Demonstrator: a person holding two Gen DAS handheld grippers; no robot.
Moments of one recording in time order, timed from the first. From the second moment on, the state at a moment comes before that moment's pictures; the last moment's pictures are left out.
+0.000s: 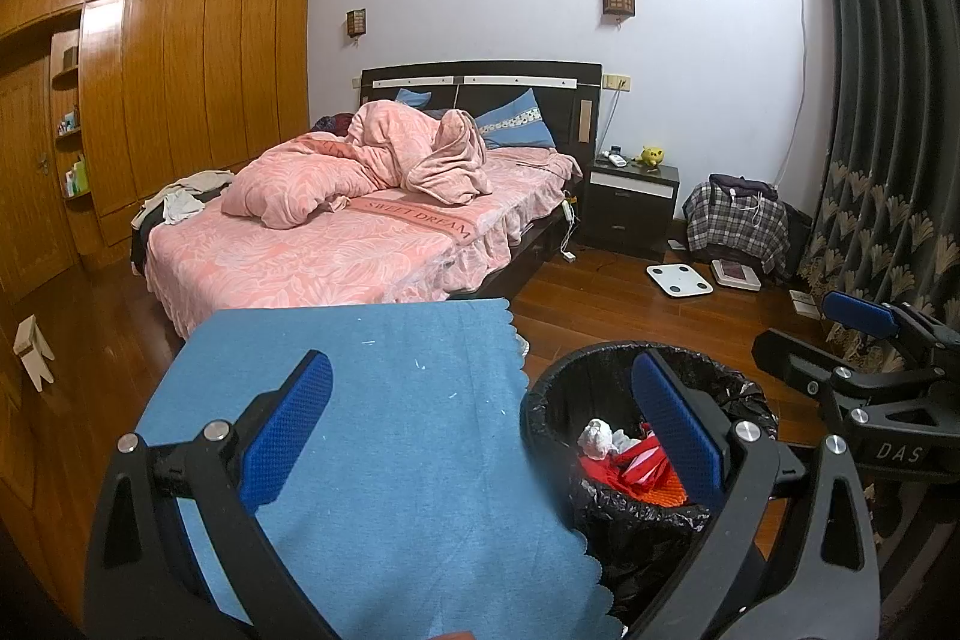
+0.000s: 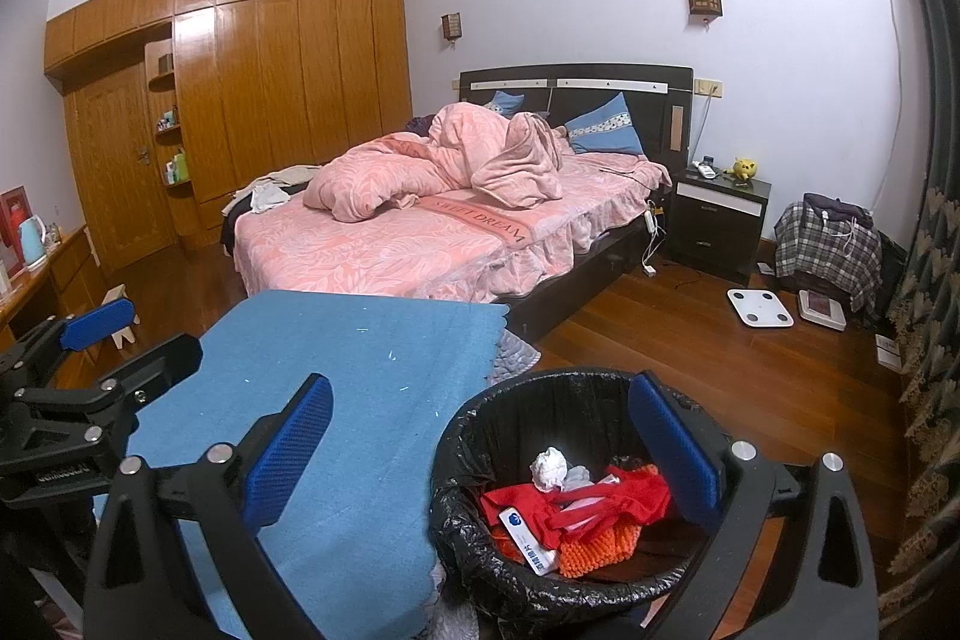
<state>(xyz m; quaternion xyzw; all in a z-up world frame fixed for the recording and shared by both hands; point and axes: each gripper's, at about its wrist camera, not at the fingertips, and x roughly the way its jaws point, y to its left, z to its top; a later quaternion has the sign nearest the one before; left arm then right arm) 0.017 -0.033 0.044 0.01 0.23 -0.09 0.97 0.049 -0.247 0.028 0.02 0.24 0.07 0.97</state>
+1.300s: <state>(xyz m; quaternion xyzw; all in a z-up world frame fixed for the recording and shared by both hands) 0.015 -0.035 0.046 0.01 0.23 -0.09 0.97 0.049 -0.245 0.028 0.02 0.24 0.07 0.97</state>
